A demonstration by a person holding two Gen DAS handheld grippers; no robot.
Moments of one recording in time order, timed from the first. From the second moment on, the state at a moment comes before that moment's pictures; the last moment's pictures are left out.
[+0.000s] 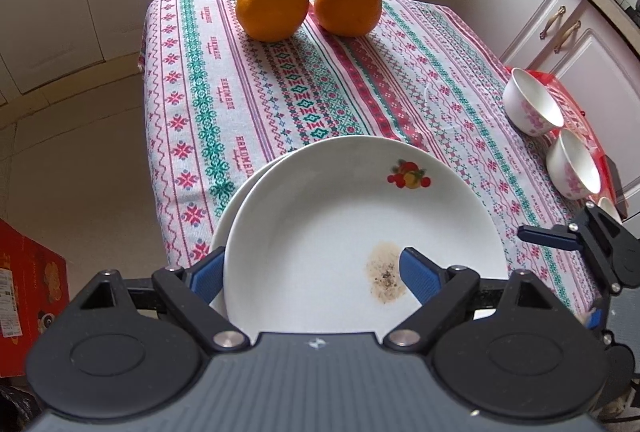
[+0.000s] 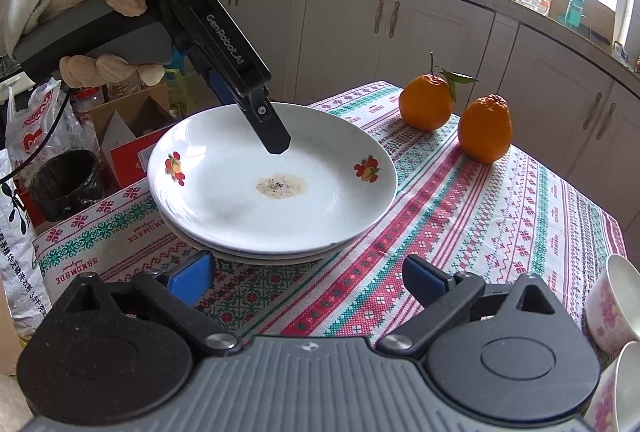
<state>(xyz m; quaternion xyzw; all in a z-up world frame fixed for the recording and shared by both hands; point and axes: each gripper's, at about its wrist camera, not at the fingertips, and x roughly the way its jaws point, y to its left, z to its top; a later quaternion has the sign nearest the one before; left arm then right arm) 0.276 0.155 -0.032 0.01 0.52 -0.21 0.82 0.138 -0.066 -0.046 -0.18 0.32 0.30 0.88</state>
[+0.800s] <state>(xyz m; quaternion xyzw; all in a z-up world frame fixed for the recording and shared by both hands) 0.274 0.135 -0.036 0.08 0.53 -0.20 0.82 0.139 -0.063 -0.045 -0.16 0.31 0.35 0.87</state>
